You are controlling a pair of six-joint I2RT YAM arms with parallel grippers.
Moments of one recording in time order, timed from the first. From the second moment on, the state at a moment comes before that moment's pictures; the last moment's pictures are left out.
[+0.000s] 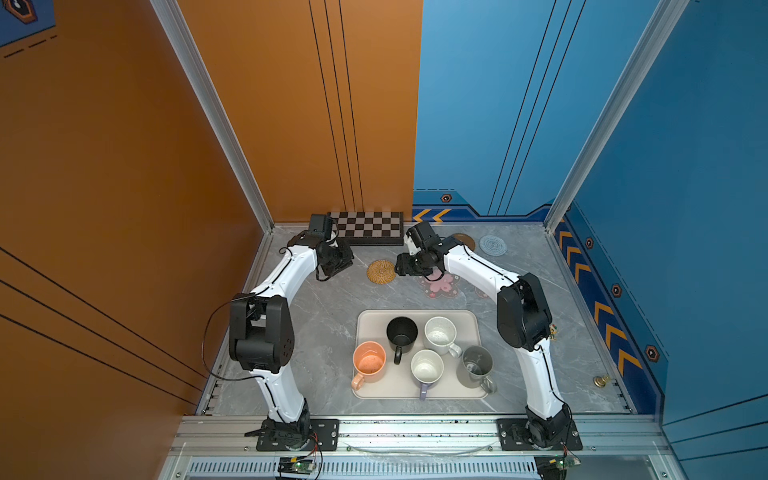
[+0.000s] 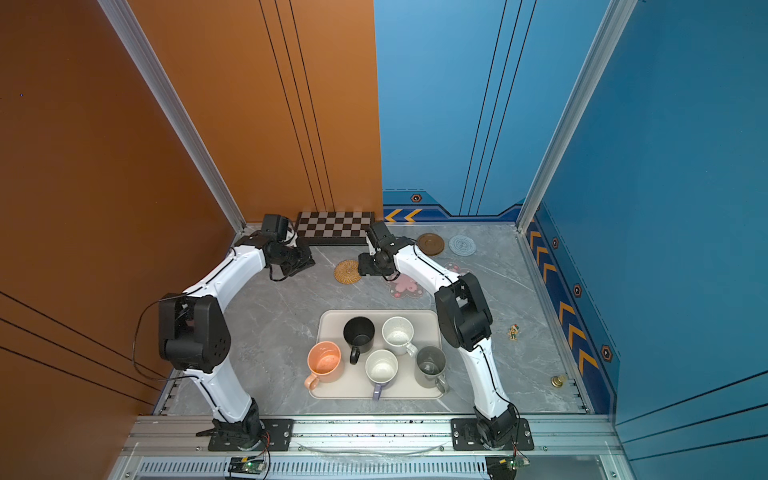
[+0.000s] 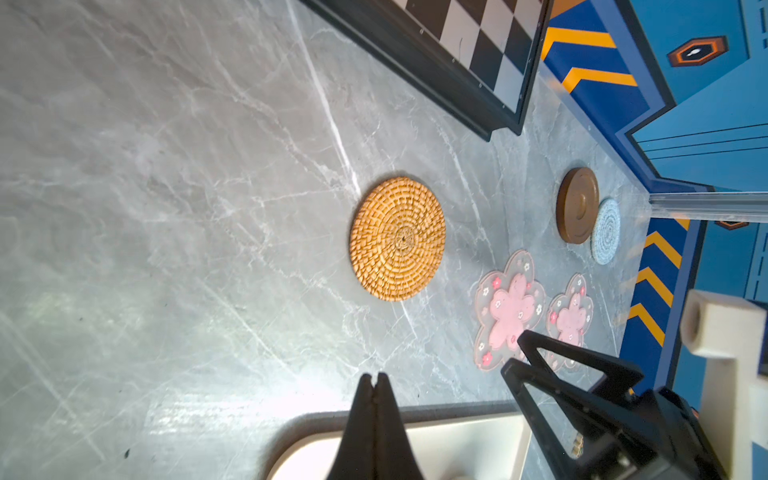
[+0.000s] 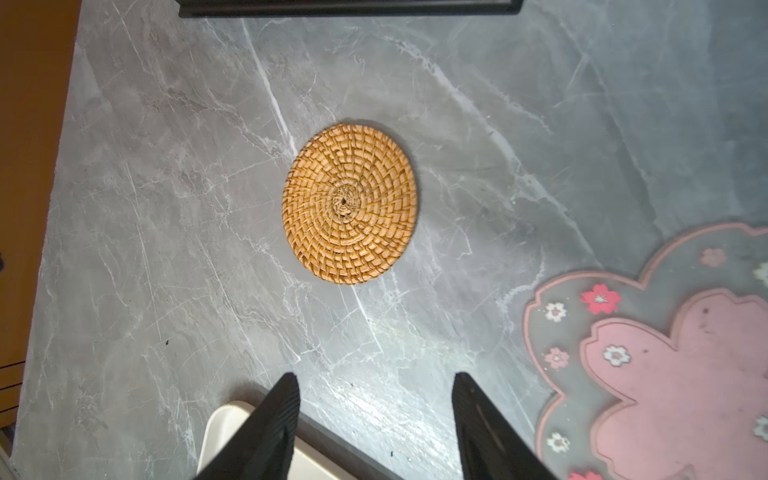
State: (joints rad) left arm -0.09 1.79 1.47 -0.68 0.30 -0.63; right arm 0.58 2.21 1.91 -0.66 -0.19 0.45
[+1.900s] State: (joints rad) left arm 0.16 1.50 1.15 -0.68 0.32 -0.55; right arm 0.60 2.55 2.11 -0.39 -0.35 0.74
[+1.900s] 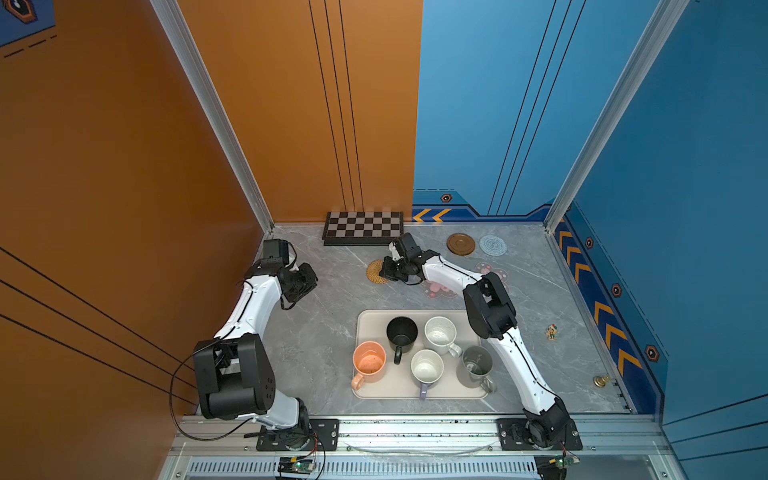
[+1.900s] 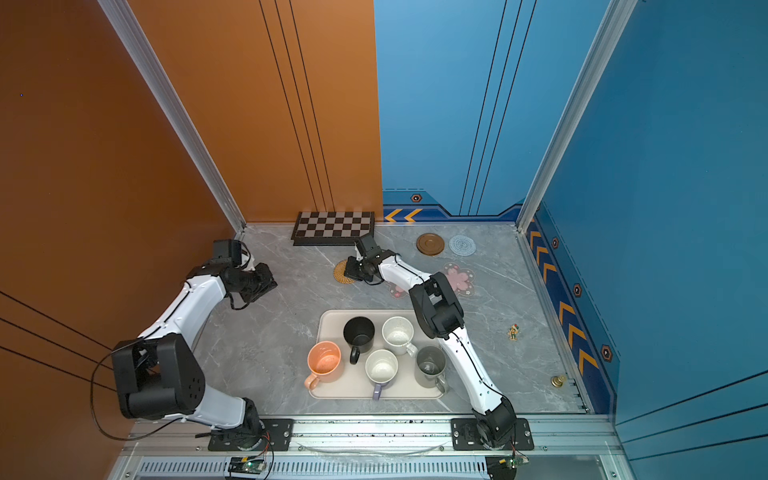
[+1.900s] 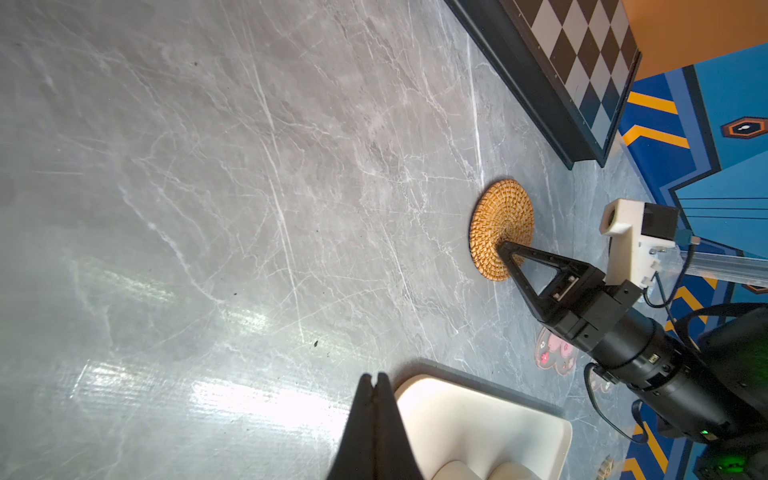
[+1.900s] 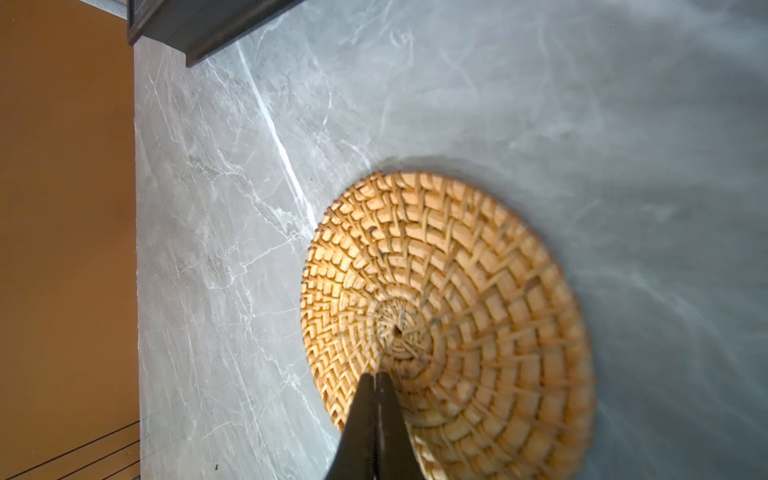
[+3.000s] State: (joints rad) left arm 0.14 1.50 1.15 -0.68 0.31 -0.57; right arm 0.45 2.42 1.89 -0.35 -0.32 0.67
